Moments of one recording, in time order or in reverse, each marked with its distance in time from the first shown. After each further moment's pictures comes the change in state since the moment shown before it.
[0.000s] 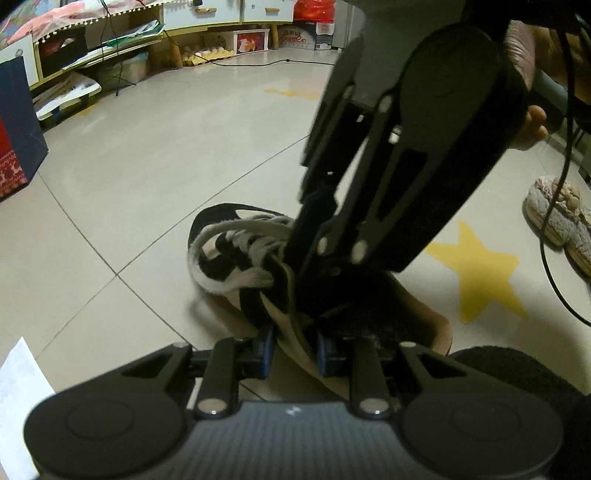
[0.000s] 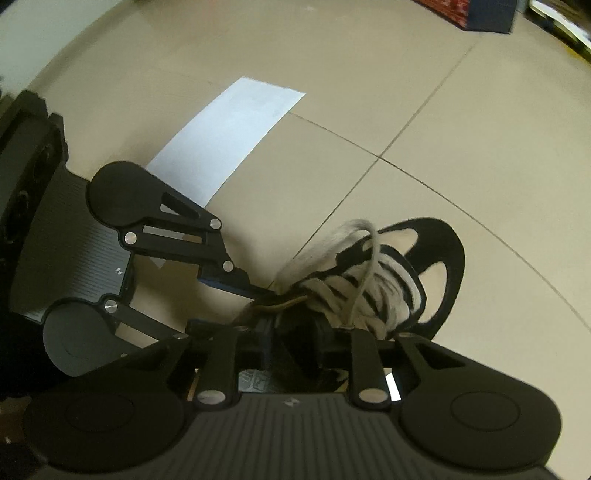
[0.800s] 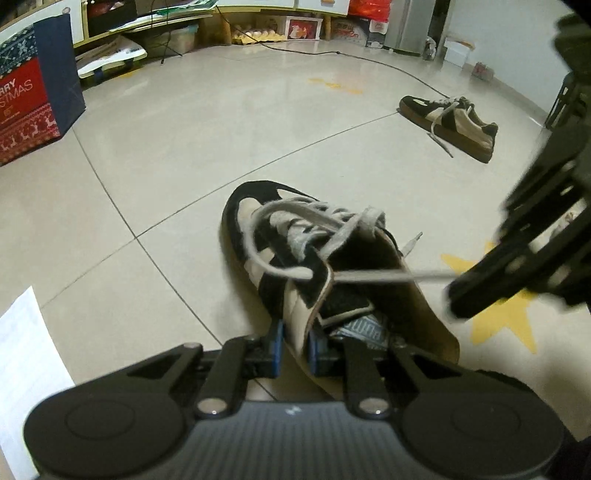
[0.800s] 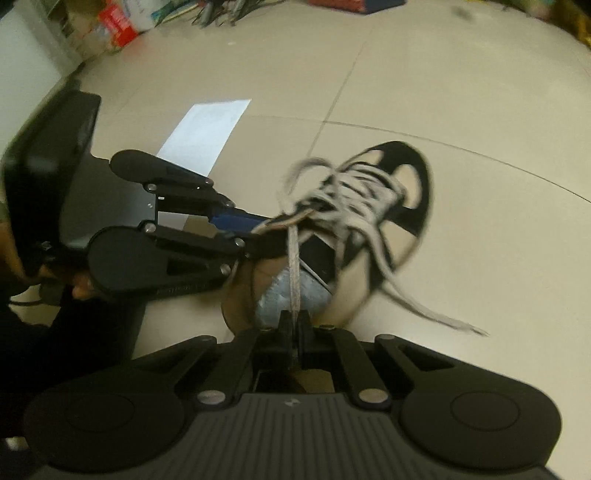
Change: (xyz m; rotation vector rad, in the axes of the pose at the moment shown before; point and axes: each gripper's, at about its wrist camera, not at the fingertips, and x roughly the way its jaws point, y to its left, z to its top) left arm 0.004 0.003 -0.002 -0.166 0.039 0.078; right arm -0.038 0.017 -0.102 0.365 -0.167 -0.070
